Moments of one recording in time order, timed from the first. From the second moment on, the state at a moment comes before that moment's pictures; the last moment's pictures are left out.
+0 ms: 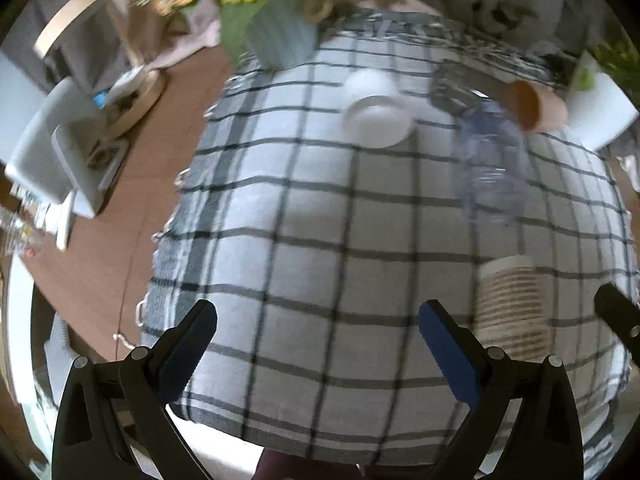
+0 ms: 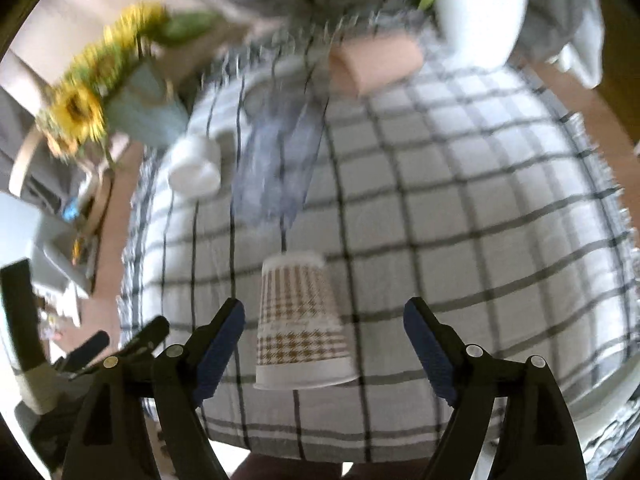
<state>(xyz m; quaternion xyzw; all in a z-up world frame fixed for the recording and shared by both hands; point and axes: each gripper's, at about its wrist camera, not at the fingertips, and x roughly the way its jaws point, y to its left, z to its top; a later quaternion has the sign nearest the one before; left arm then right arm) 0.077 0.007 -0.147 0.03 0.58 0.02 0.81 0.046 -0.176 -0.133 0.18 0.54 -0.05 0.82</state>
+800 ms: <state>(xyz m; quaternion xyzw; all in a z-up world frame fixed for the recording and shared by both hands) 0.126 -0.111 -0.206 0.01 0.70 -0.12 0.71 -0.006 -0.266 -0.114 0.28 0.49 -0.15 0.81</state>
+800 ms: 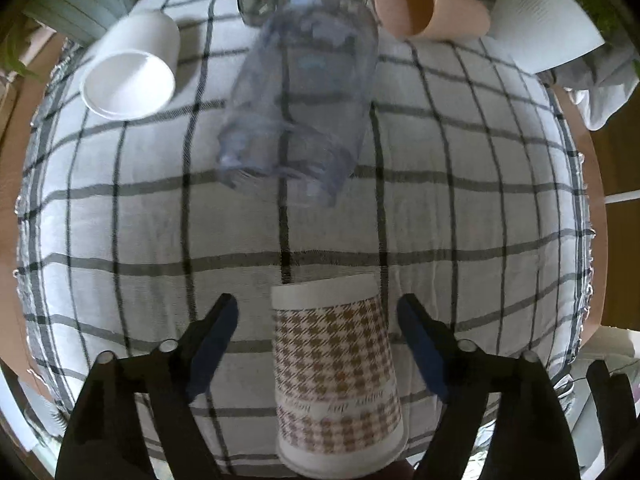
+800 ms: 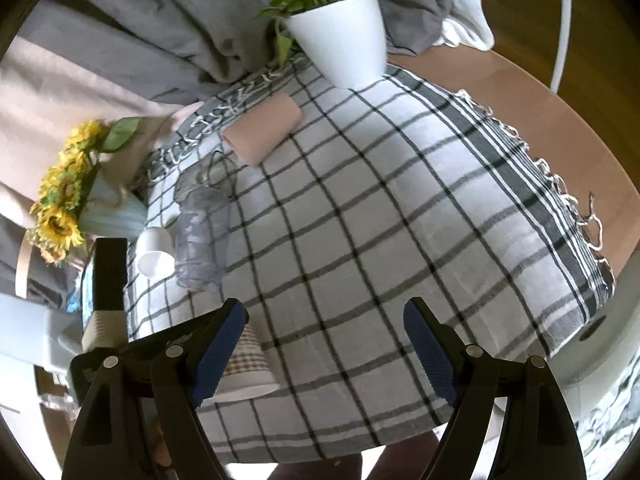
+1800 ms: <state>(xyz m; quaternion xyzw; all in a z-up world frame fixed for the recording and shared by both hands) 0.082 -0.118 -0.158 0.05 0.54 -0.18 0.82 -0.020 -0.272 -0.097 0.23 0.46 -0.15 0.84</state>
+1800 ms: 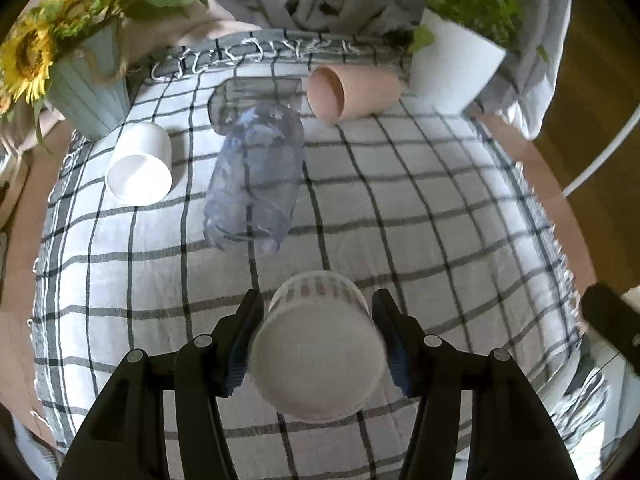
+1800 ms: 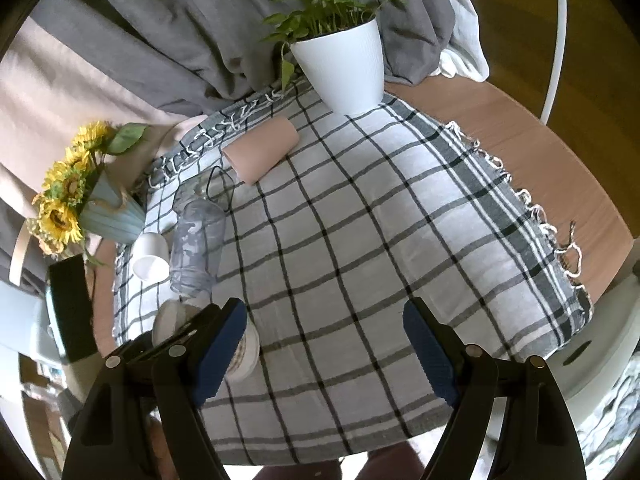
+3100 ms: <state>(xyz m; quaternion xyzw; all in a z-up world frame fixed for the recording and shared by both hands) 0.046 -0.063 -0.063 0.05 0.46 -0.09 0.88 -0.040 -0.237 -0.046 0.17 0.41 -0.13 0.88</state>
